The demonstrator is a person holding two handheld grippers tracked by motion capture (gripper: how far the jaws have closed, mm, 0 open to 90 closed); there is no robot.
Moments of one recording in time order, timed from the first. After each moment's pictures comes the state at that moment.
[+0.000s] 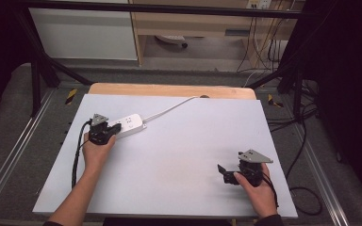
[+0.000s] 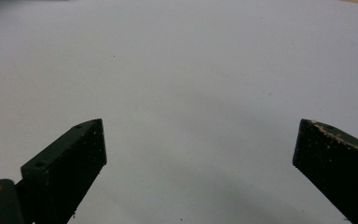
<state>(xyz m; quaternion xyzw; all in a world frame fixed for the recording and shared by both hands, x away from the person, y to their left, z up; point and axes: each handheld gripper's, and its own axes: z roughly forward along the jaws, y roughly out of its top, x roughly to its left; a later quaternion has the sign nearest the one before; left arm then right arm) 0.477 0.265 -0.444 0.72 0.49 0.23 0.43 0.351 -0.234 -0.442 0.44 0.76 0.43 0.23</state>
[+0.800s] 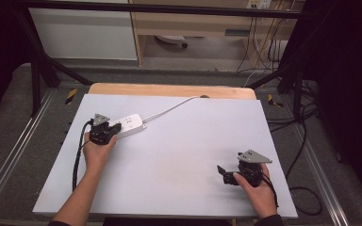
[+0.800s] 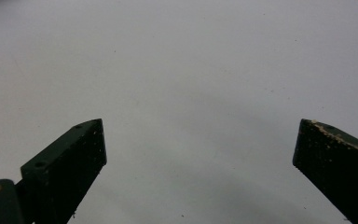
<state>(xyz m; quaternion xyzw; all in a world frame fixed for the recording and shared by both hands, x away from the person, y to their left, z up) 0.477 0.260 -0.444 0.72 0.49 0.25 0.42 0.351 -0.233 -0.442 0.44 0.76 0.42 0.23</state>
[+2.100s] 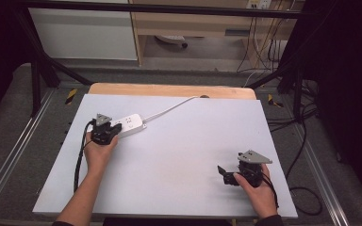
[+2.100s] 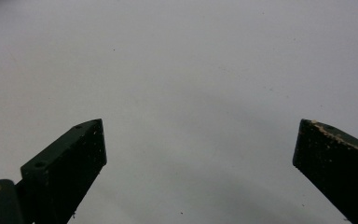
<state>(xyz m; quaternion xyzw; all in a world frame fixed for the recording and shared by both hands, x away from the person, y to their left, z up) 0.476 0.254 -0.443 0.72 0.50 0.26 0.41 0.350 -0.234 -0.442 0.44 0.76 0.42 0.23</state>
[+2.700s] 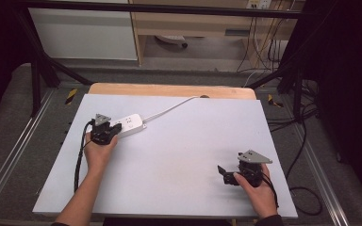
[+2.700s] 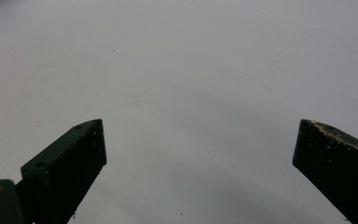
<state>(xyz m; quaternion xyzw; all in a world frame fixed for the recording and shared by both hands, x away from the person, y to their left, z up) 0.477 0.257 -0.442 0.72 0.50 0.25 0.42 0.350 -0.234 -0.442 0.44 0.76 0.42 0.23</state>
